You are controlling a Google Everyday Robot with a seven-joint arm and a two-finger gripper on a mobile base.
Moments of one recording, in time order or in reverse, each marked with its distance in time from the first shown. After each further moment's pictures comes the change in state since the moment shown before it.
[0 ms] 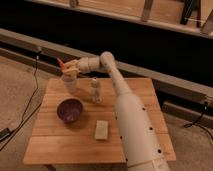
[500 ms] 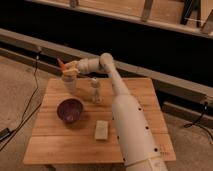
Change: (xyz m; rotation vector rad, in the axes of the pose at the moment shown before) arm 0.002 0.004 0.003 -0.021 -0.022 0.000
